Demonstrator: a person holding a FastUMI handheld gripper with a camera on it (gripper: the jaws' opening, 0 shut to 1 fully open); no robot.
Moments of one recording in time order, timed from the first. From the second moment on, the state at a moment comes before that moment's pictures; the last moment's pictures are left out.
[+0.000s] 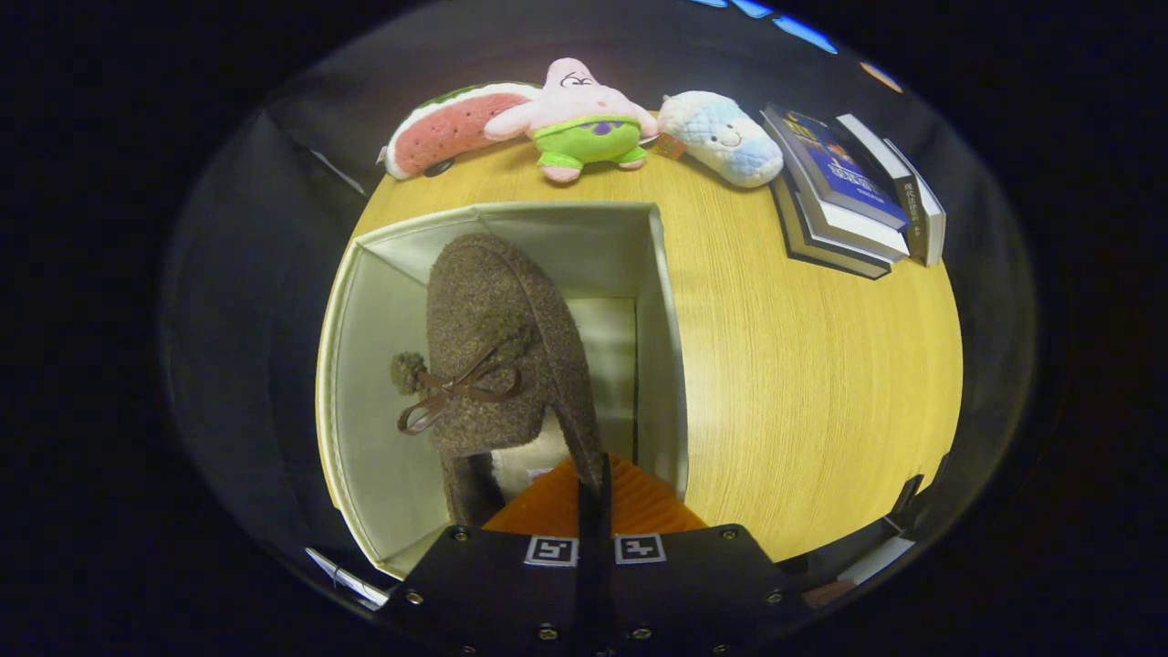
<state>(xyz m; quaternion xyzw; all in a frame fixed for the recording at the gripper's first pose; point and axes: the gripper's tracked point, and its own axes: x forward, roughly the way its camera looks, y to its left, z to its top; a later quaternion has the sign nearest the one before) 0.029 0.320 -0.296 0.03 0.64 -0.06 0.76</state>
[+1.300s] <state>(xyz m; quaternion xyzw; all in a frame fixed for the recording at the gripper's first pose) 0.086 0.267 -0.179 -0.06 0.46 0.01 0.89</state>
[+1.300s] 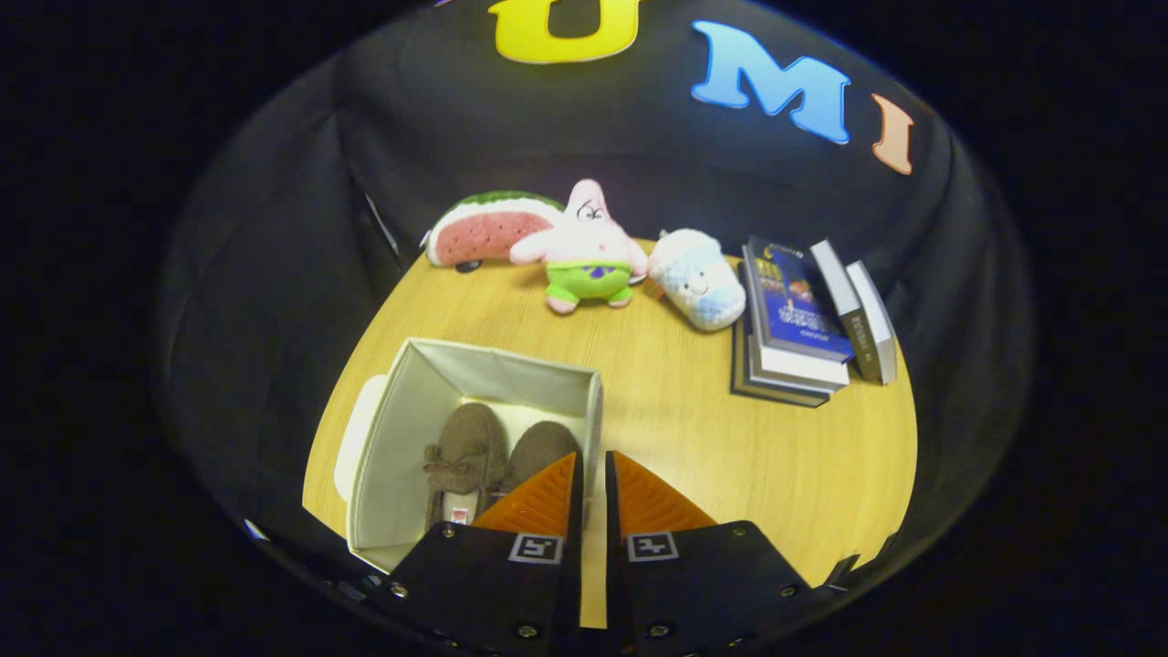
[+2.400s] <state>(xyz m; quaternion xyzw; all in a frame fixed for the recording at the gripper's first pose) 0.049 0.041 0.050 0.02 0.06 -0.03 1.00</state>
